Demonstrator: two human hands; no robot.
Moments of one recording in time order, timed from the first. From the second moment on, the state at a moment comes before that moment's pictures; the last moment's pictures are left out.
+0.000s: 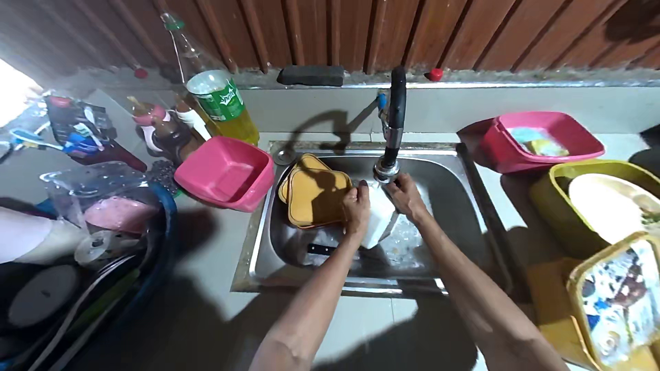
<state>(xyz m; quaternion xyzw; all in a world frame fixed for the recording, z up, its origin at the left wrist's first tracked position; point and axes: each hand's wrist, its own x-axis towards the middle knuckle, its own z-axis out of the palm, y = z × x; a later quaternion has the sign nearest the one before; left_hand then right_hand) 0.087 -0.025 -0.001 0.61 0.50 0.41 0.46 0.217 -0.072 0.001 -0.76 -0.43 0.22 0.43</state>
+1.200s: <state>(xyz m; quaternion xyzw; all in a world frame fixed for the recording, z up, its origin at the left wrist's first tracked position) 0.061 0.010 0.015 0.30 0.58 0.48 0.59 0.123 -0.066 -0.013 -0.73 -0.42 0.17 0.51</state>
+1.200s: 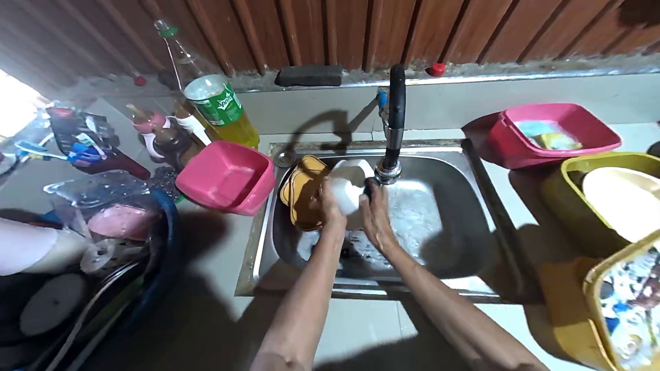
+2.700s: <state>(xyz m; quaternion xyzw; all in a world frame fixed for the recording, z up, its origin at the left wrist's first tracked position) 0.113 -0.043 0.003 0.18 0.42 0.24 0.86 0.203 -0.120 0.001 -0.75 -0.41 -0.14 0.50</state>
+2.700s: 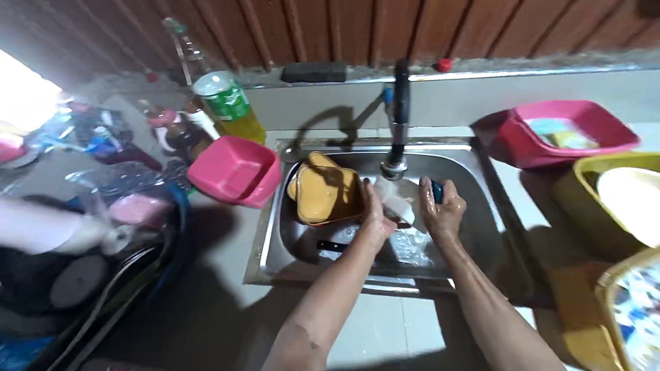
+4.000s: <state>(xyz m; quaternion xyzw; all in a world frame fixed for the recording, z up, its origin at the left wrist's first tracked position) 0.005 -0.018 0.037 0.63 0.42 0.39 0.53 0.153 -0.068 -0.007 -0.56 -0.65 0.41 0.31</state>
